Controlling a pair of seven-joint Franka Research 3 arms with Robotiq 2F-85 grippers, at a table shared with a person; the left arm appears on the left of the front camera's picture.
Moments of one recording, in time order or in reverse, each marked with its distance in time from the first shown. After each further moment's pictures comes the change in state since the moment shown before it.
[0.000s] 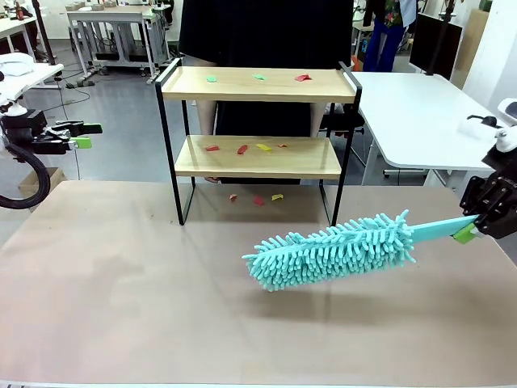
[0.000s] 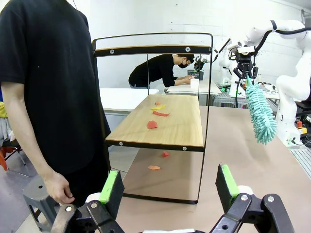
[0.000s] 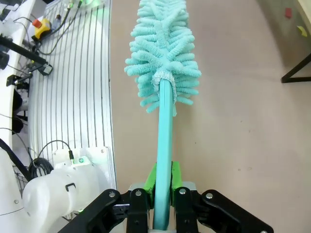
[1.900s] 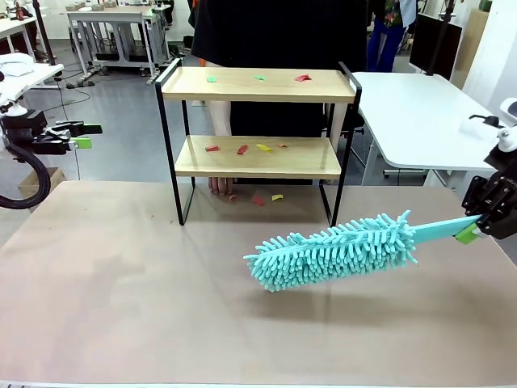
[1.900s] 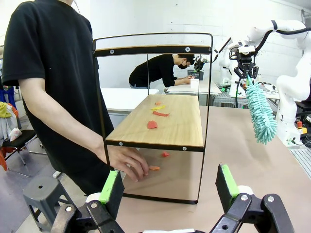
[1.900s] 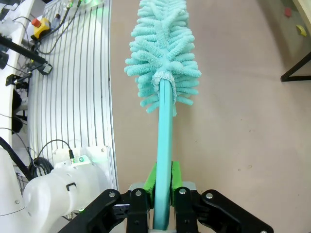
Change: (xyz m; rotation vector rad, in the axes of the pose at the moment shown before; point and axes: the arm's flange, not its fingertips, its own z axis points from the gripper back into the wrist) left arm 0.000 0.000 0.000 0.000 0.000 0.000; right arm 0.000 0.003 0.002 -0.006 0.004 -0.001
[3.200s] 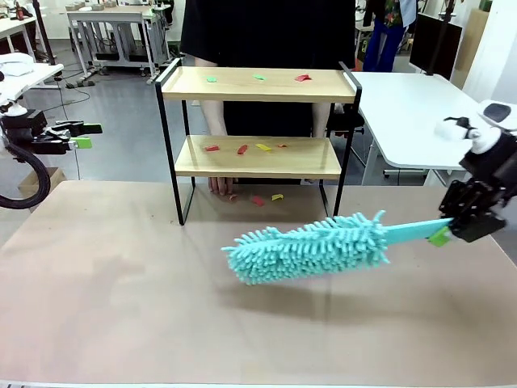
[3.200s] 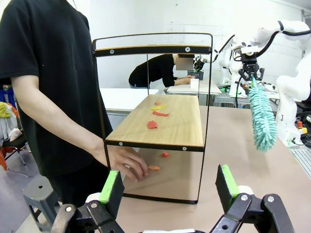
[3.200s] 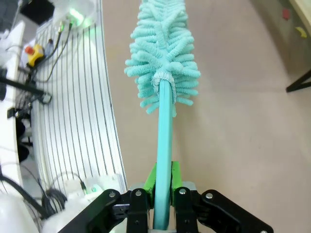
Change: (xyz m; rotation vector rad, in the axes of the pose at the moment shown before) left arm 0.000 0.000 0.000 0.000 0.000 0.000; right arm 0.045 0.019 -0.031 -0.022 -0.042 -0.131
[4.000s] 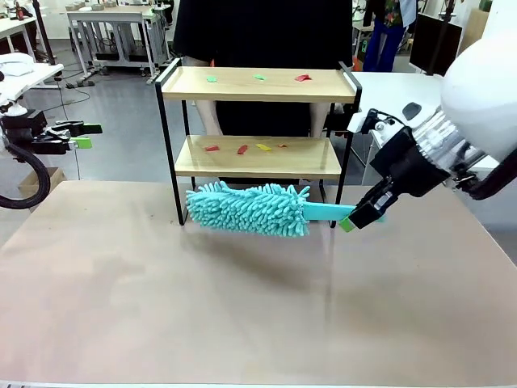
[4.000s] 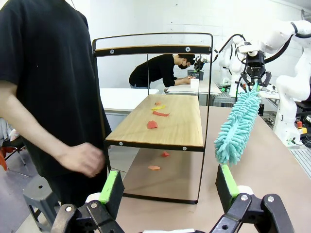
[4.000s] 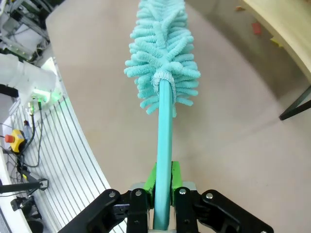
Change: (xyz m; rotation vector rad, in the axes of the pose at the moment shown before) left arm 0.000 0.000 0.000 0.000 0.000 0.000; right arm 0.096 0.018 -0.060 -0.159 -0.115 -0.290
